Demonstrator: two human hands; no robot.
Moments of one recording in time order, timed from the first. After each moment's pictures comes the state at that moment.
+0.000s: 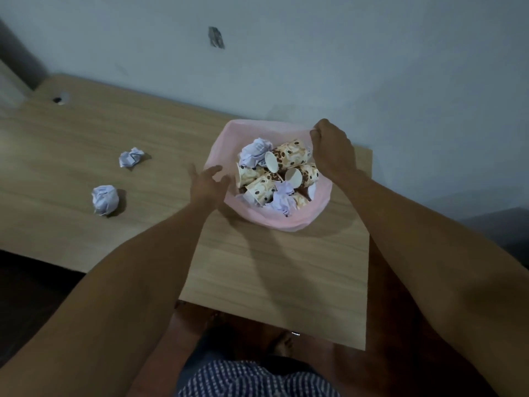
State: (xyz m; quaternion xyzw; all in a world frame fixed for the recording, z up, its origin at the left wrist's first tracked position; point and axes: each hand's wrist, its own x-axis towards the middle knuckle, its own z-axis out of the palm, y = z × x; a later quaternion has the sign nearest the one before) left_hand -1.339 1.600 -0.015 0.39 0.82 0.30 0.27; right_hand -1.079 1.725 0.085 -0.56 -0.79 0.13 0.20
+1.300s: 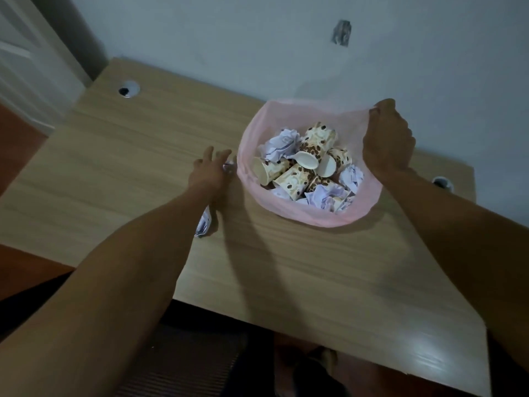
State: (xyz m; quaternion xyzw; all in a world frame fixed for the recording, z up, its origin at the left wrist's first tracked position) left_hand -1.639 1.610 -0.051 0.51 0.81 0.11 0.26; right_hand -1.316 1.735 0.080 -0.66 -0.72 0.02 0.19
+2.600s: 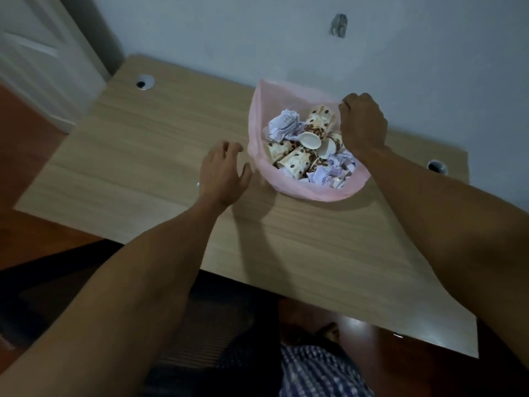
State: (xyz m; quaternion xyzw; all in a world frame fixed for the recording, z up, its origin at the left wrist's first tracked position) left_hand -1.587 1.530 -0.002 0.61 0.75 0.26 0.00; right_hand -1.338 1.706 0.092 -0.61 -0.78 0.02 0.15
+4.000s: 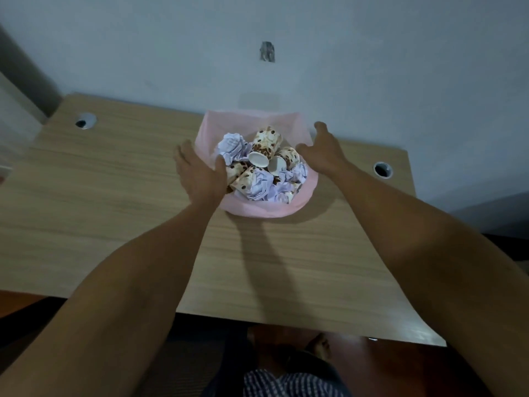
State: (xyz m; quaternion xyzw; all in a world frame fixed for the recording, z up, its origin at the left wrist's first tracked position) left_hand -1.521 1.609 0.014 0.40 0.81 0.41 0.13; right_hand -1.278 1.711 0.085 -0.67 -0.67 0.29 0.14
